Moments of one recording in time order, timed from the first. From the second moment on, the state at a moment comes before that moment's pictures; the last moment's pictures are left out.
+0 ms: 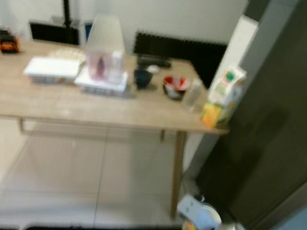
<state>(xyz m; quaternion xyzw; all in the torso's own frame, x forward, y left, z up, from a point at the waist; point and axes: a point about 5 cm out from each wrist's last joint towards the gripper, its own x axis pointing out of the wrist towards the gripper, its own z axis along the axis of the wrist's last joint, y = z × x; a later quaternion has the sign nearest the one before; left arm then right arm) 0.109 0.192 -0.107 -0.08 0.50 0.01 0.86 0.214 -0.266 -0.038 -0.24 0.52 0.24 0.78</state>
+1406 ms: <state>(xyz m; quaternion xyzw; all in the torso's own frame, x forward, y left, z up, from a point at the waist) 0.079 0.215 -0.112 0.00 0.54 0.06 0.84 0.116 -0.249 -0.097 -0.16 0.60 0.10 0.78</state>
